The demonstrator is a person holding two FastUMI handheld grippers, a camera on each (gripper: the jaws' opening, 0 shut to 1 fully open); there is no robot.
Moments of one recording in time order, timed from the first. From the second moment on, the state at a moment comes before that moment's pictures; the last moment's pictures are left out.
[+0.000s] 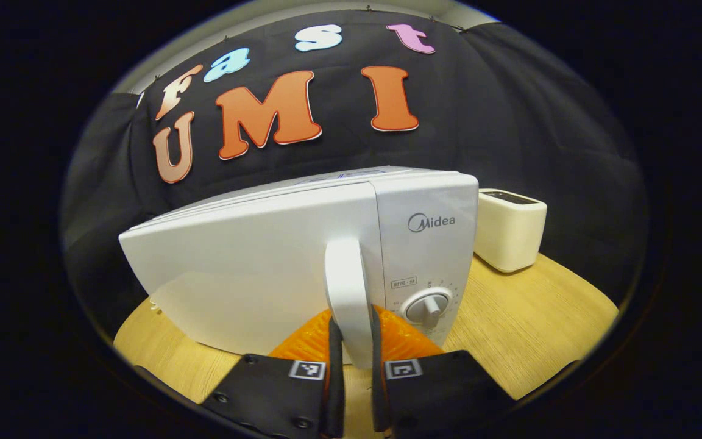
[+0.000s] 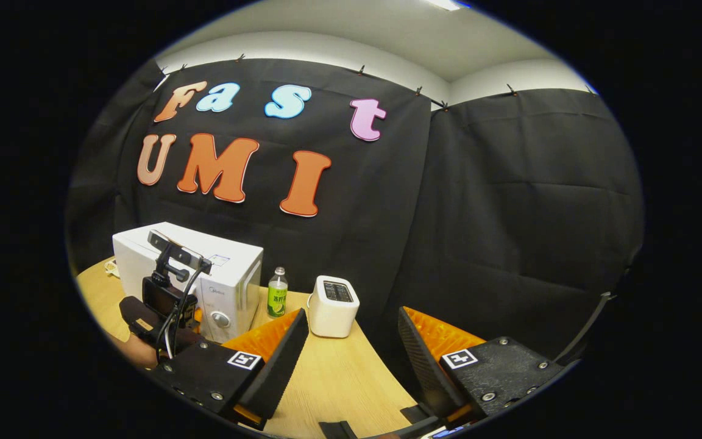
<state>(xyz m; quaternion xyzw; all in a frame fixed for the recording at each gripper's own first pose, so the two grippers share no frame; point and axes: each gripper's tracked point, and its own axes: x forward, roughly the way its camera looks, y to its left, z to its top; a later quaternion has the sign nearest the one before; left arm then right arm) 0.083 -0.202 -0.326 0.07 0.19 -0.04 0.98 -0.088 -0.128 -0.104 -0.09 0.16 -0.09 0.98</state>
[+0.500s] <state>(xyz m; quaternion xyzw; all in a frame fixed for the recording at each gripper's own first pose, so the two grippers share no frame) 0.074 -0.200 -0.323 0.09 0.21 -0.05 0.97 -0.078 -0.107 -0.128 -0.08 0.17 -0.03 0.98</state>
